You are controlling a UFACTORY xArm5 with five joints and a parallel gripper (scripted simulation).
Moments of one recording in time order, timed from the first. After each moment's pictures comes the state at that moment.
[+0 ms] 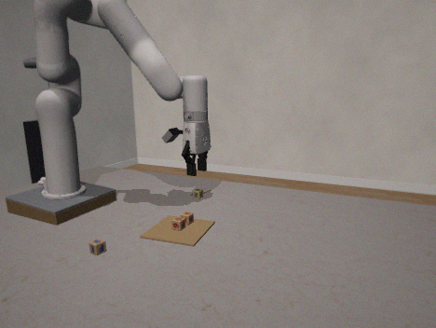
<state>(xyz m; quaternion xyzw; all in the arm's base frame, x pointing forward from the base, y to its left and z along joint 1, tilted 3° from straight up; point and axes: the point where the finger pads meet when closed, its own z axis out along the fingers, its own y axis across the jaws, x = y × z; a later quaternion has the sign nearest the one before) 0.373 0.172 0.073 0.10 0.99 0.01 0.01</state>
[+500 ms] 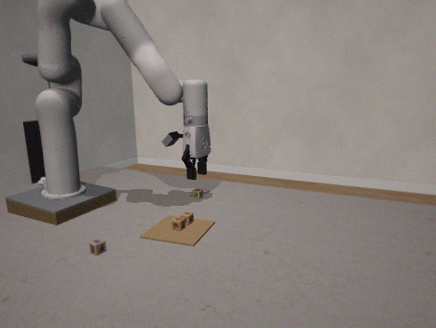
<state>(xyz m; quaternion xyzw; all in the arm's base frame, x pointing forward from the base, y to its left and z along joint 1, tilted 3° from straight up) 0.374 0.170 0.061 0.10 0.99 0.01 0.01</state>
